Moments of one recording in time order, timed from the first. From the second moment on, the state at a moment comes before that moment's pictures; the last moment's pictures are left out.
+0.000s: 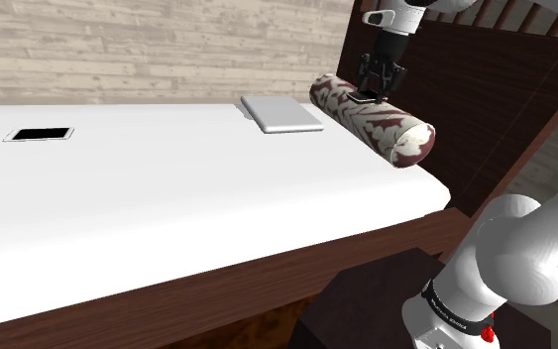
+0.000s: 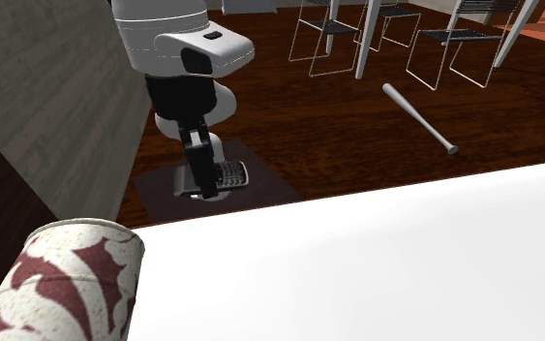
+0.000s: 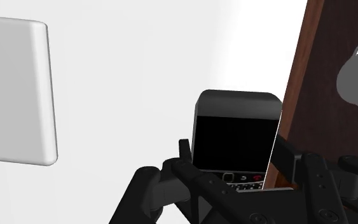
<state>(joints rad) 0.09 -0.41 -0.35 -2.02 -0.11 1.68 -1.53</state>
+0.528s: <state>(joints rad) 0.01 -0.51 -0.47 -2.06 -0.19 1.66 -1.70</state>
